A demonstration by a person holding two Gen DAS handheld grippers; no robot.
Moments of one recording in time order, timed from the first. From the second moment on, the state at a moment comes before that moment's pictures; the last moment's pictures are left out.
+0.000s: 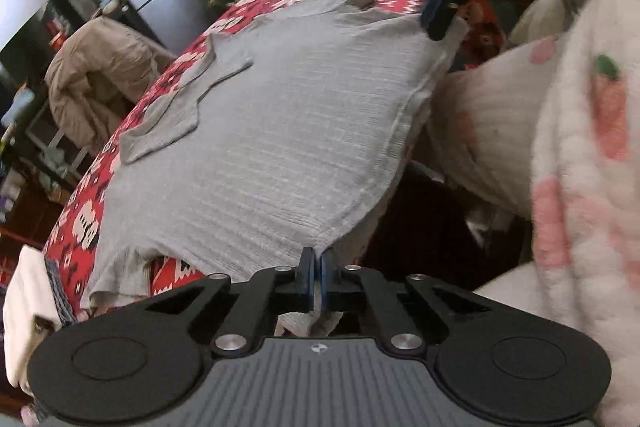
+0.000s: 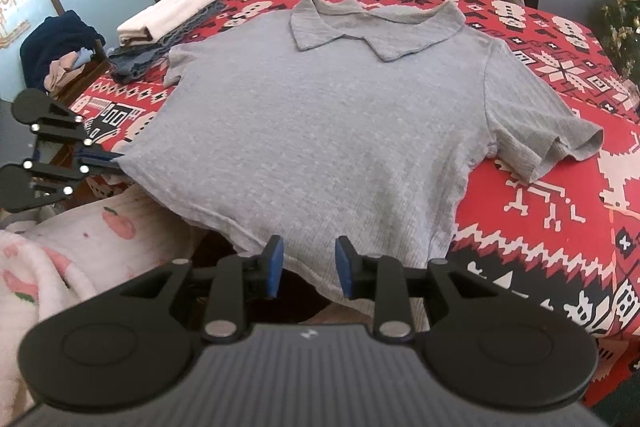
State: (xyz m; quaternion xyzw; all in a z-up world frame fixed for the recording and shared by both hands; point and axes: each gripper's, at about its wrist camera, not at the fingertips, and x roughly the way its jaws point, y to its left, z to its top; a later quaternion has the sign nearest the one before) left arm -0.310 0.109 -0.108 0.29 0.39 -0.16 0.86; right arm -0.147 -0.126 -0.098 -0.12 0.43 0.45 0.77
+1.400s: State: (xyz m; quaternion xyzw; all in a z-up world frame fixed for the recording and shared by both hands) left arm -0.038 0.269 -0.073 0.18 0.37 -0.07 0.91; right arm 0.094 -0.020 -0.050 -0.23 0.32 0.42 0.82
